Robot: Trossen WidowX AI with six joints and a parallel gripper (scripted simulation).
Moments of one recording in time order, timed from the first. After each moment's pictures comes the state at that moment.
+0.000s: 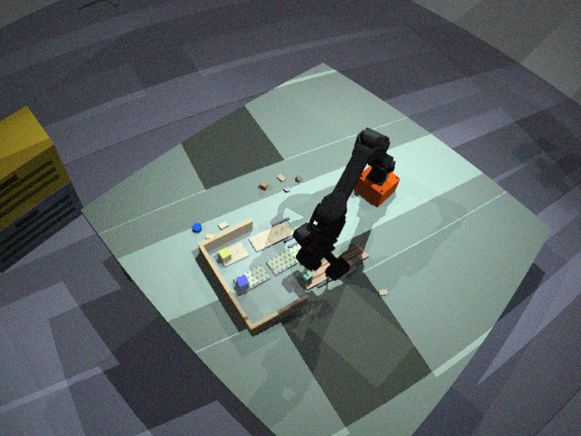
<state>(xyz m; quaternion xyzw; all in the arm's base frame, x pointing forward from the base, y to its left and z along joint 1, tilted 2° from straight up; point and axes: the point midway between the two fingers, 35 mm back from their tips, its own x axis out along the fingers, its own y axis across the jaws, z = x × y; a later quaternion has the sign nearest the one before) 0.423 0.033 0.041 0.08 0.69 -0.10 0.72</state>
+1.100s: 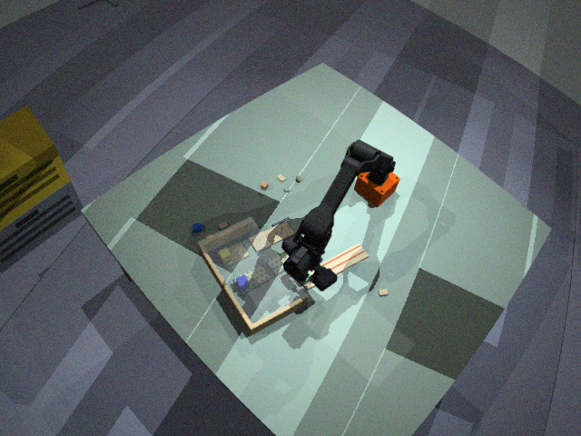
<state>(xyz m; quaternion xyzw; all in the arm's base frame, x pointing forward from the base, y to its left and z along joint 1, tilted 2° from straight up) 0.455 0.017 0.008 0.08 0.69 -0.10 0.72</state>
